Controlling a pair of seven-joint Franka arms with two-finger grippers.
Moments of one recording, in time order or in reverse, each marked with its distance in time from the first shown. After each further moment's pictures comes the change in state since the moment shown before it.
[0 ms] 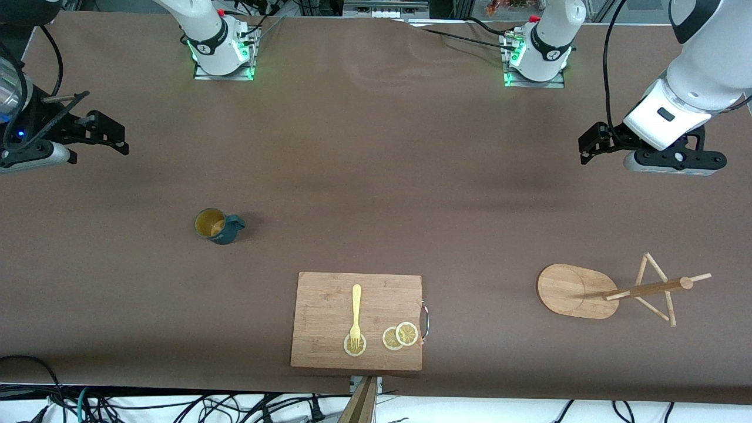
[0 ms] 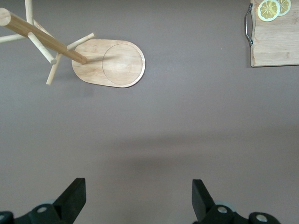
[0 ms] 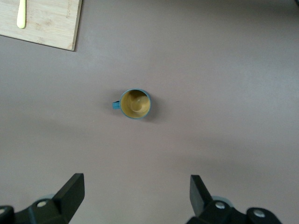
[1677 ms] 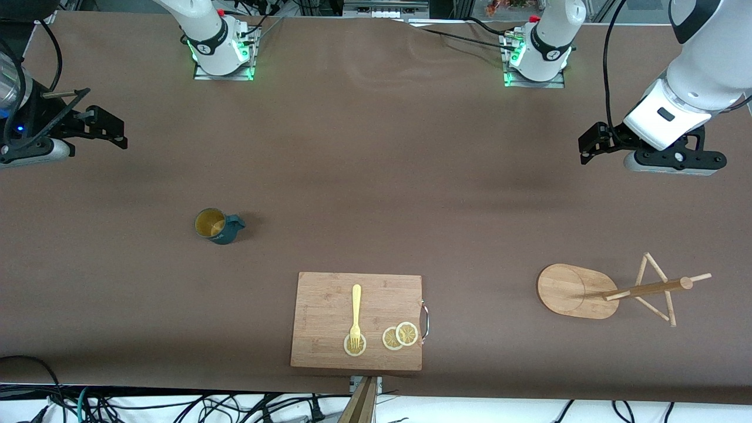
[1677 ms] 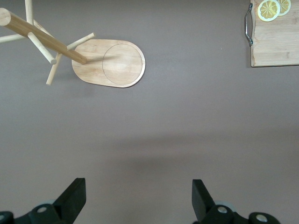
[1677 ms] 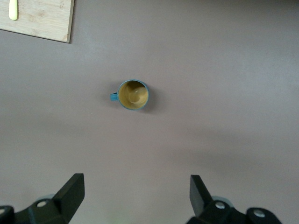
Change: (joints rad) left arm 0.000 0.000 0.000 0.000 0.000 0.000 0.000; right arm -0.001 -0.002 0.008 0.014 -0.019 -0.054 0.031
